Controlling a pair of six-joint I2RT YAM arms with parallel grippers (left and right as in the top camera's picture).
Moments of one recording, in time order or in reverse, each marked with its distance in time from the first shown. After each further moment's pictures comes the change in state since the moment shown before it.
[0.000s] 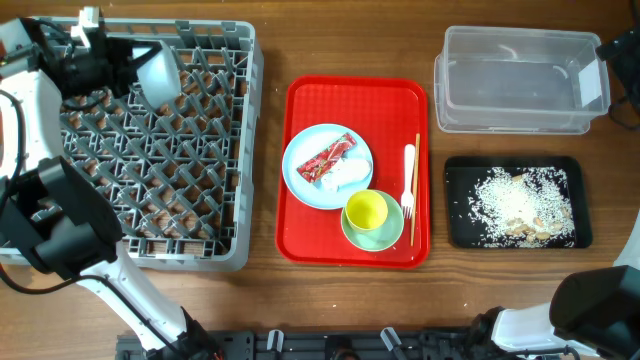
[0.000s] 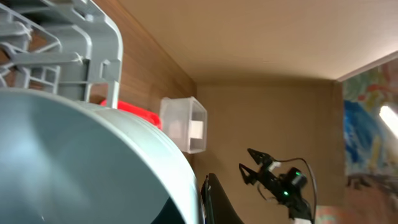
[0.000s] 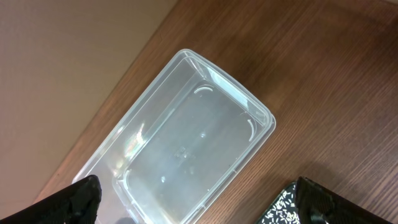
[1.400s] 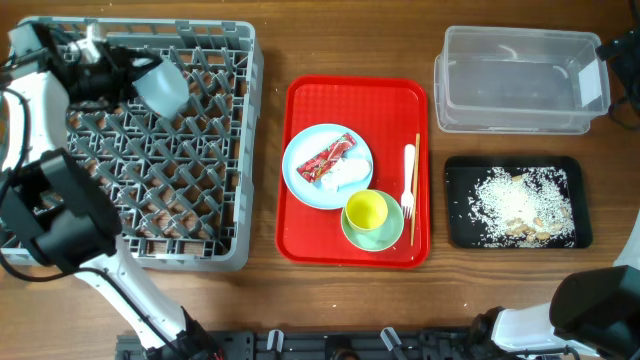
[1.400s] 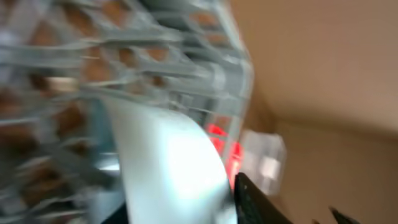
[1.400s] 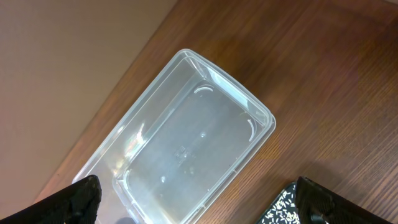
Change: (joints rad) left arm 0.007 0.051 -0.019 0.047 -0.404 -0.041; right arm 0.000 0.000 0.000 0.000 0.000 0.000
